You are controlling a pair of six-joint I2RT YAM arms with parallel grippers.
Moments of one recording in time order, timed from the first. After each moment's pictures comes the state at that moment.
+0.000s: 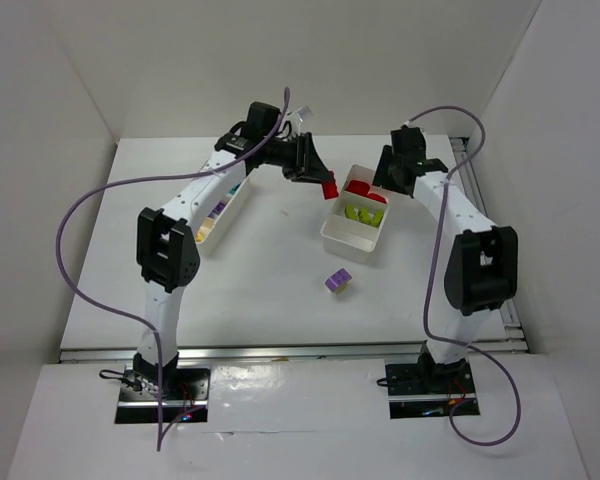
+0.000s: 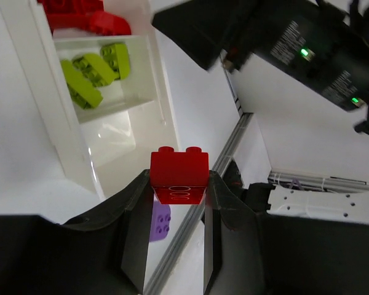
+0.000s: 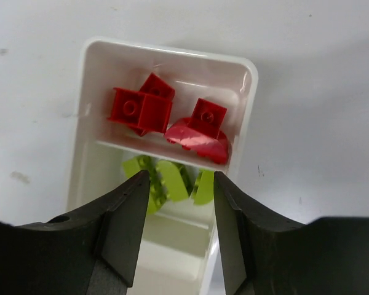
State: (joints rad) left arm -0.43 2.12 2.06 -0.59 0.79 -0.54; right arm 0.17 1.81 1.49 -0.47 0.18 0.40
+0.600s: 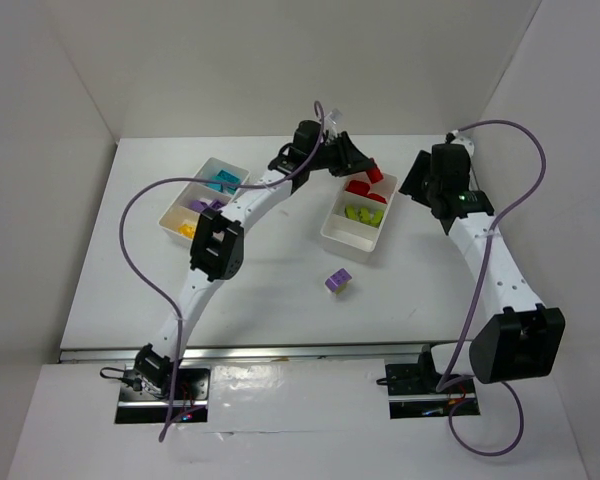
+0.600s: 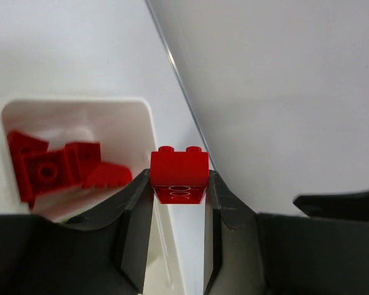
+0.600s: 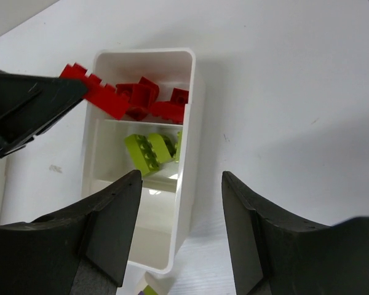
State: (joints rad) left arm -0.55 2.59 2.43 -0.10 0.57 -0.90; right arm 0.08 1.32 1.21 -0.48 0.16 0.47
